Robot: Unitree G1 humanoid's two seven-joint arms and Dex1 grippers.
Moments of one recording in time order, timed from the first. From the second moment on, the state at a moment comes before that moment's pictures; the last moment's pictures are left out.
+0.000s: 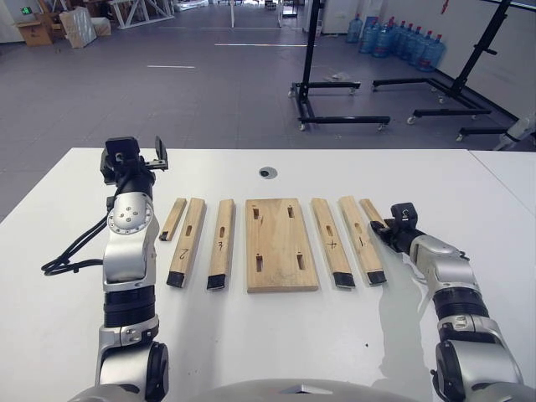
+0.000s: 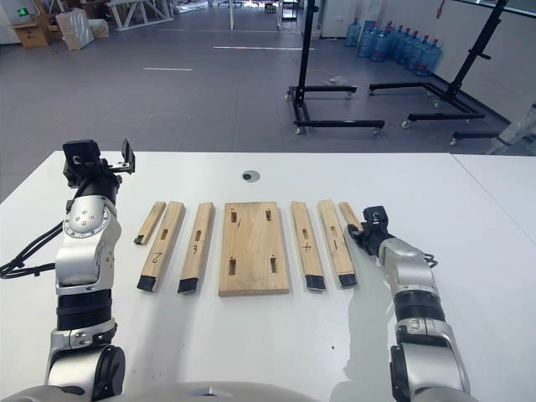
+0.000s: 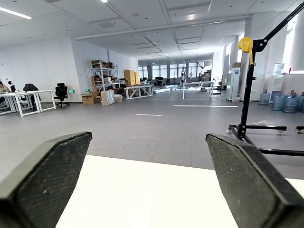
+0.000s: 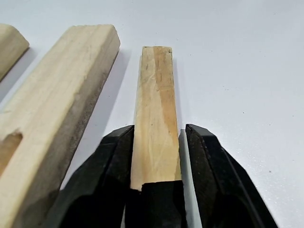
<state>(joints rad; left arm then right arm) -0.39 0.18 0.22 -0.16 0.01 0.38 0.12 -0.38 -0.47 -0.16 0.57 0.14 0.39 0.39</state>
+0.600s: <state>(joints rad) -0.39 0.19 0.22 -0.15 0.01 0.39 0.10 -0.36 -0.44 -0.23 0.50 0.18 0.37 0.31</state>
